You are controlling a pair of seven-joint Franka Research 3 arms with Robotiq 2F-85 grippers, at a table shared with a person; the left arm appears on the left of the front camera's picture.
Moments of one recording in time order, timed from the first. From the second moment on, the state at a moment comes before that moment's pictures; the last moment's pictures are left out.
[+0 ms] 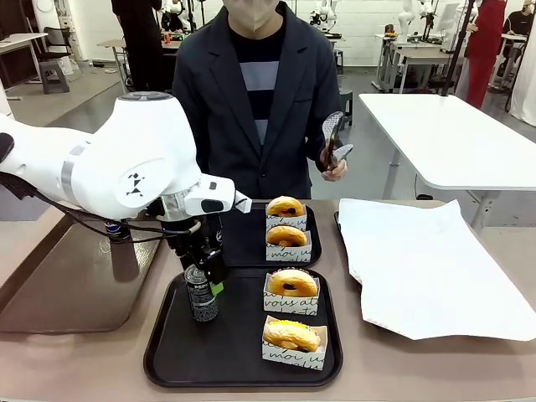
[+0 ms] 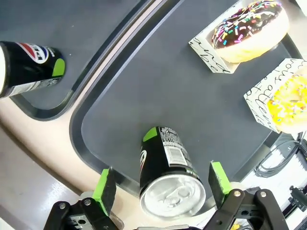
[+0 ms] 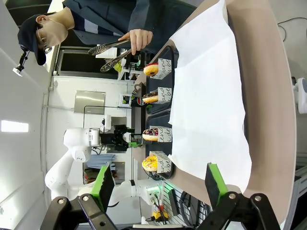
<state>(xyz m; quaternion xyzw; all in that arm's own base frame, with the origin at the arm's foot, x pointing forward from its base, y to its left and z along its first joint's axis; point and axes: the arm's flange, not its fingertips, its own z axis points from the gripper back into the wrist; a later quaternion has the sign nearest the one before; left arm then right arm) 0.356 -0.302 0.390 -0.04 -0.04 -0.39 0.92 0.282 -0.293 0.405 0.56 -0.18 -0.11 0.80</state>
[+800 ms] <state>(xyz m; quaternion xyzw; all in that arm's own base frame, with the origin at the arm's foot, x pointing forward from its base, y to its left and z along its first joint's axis) 0.307 -0.281 0.439 -0.01 -0.04 -0.36 0.93 0.282 -0.293 0.405 0.56 -0.18 -0.11 0.80</state>
